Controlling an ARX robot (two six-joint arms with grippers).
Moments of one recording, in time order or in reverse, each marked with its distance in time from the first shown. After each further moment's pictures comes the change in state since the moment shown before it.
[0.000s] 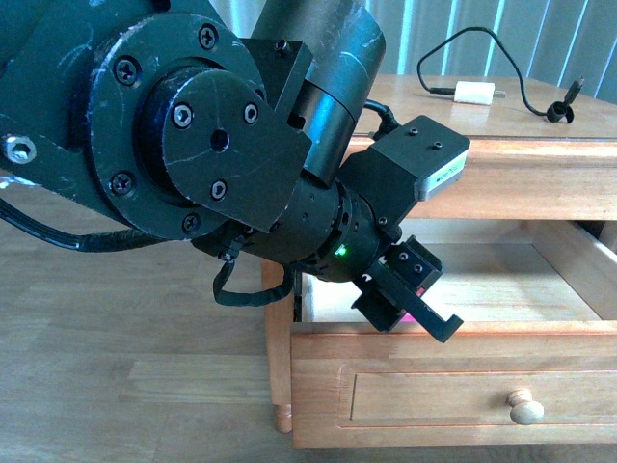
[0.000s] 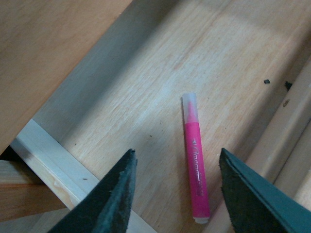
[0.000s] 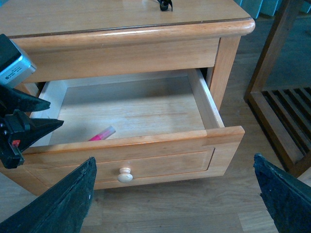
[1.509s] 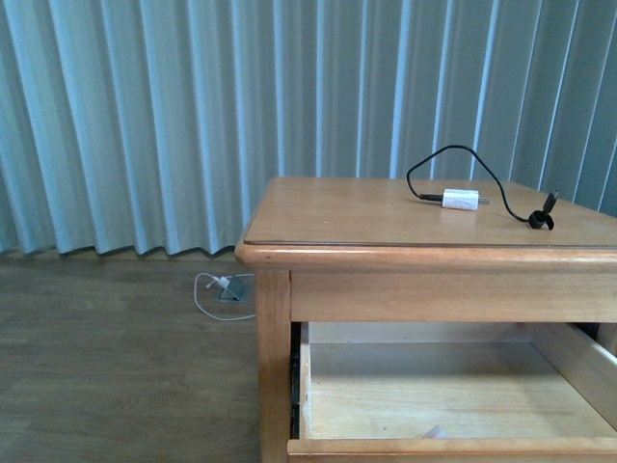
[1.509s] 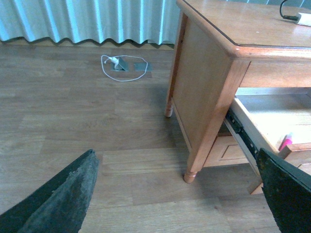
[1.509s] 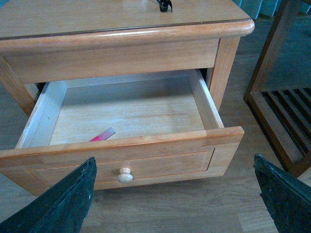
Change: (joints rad) left arm 0.821 -1.539 -1.006 -0.088 0.275 -0.367; right arm 0.000 0.000 0.000 0.000 0.000 0.000
